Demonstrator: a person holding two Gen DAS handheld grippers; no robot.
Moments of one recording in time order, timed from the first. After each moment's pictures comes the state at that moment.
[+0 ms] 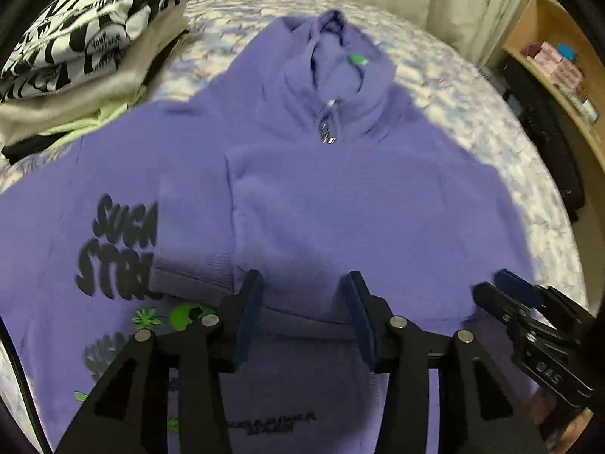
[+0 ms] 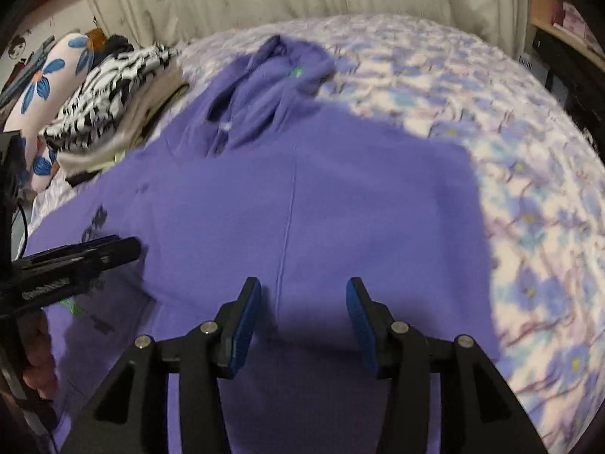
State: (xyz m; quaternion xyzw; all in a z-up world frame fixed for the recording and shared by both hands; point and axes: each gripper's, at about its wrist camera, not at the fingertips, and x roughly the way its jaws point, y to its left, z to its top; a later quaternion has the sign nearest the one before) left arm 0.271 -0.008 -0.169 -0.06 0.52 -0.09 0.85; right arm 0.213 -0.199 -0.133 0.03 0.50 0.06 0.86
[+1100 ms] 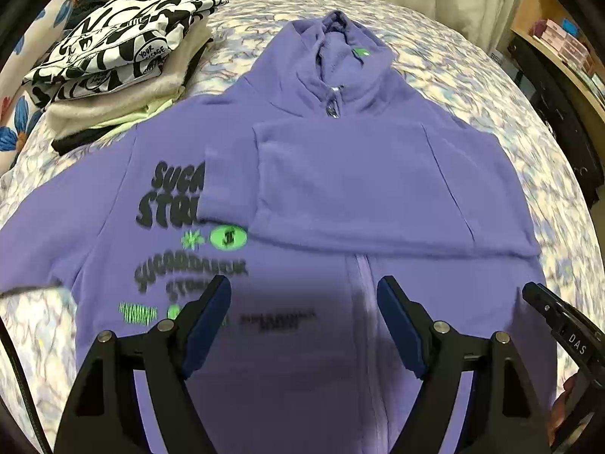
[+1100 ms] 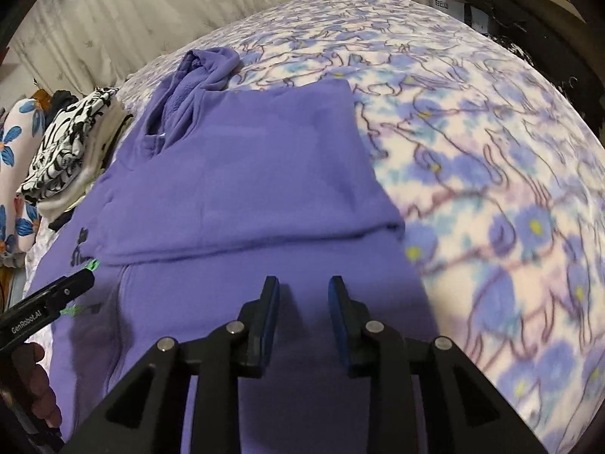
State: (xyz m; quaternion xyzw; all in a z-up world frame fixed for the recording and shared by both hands) left arm 0.200 -0.016 -0.131 -0.02 0.53 -0.05 0.85; right arm 0.129 -0.257 -0.115 0.14 0.50 -0.03 0.85
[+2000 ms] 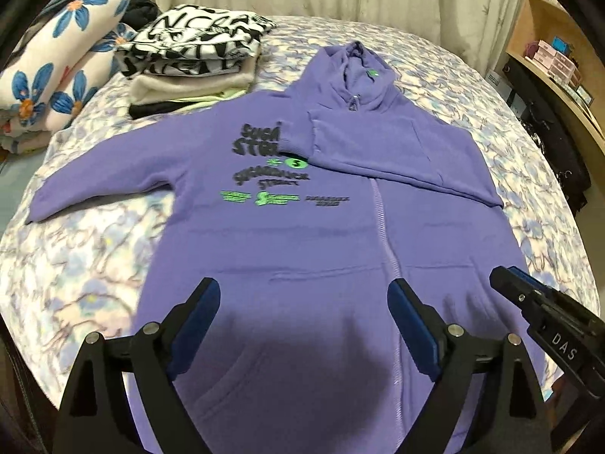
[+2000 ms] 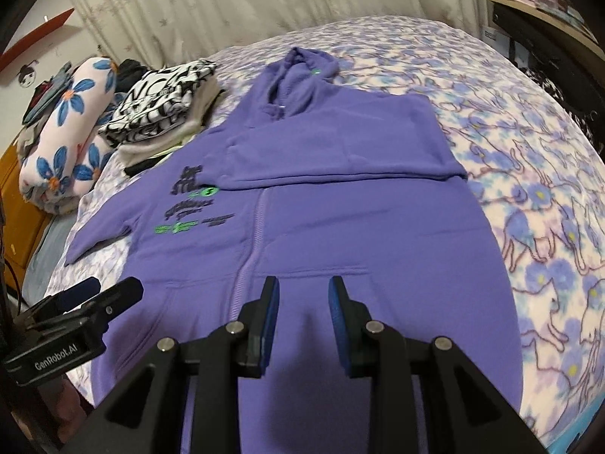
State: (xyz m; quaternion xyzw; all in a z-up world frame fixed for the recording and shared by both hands) left arm 0.043 0.045 -0.069 -0.04 0.49 -0.02 0.87; right arm 0.027 -0.150 -0.050 0.09 0.48 0.06 0.87
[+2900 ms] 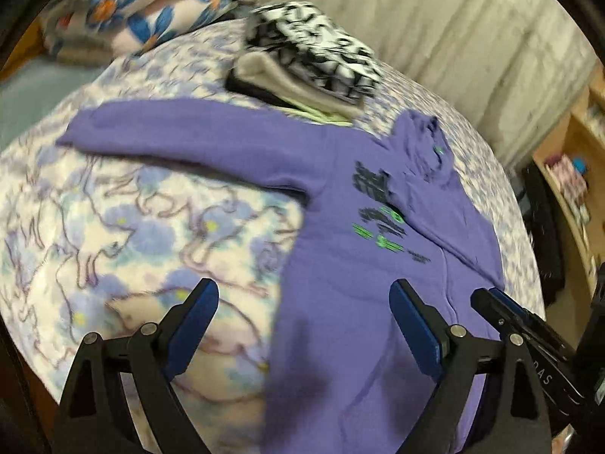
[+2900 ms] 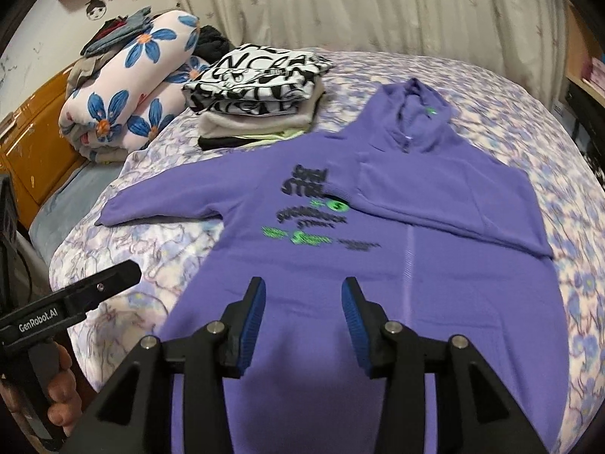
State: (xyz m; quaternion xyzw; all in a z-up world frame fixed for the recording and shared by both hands) left arm 0.029 0.244 -0.084 -0.23 0.44 0.01 0.87; right arm 0.051 0.016 -0.033 -0.01 0.45 0.15 0.88
